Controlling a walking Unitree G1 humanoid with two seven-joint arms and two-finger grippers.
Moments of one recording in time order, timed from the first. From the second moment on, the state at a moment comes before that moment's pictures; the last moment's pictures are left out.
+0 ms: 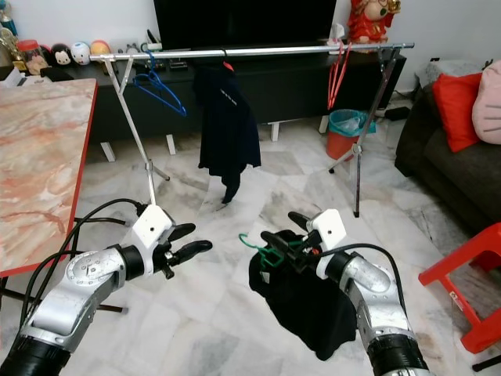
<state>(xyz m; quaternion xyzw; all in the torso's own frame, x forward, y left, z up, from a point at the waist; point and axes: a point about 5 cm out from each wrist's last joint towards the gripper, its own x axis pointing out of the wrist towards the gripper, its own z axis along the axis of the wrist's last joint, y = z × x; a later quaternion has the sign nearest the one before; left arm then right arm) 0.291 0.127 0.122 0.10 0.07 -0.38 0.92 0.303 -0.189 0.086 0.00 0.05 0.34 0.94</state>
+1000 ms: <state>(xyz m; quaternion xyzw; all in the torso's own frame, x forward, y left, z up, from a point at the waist) 0.319 0.122 0.145 0.05 -0.03 -0.15 0.99 0.299 -0.172 0.125 0.25 -0.04 0.44 0.86</state>
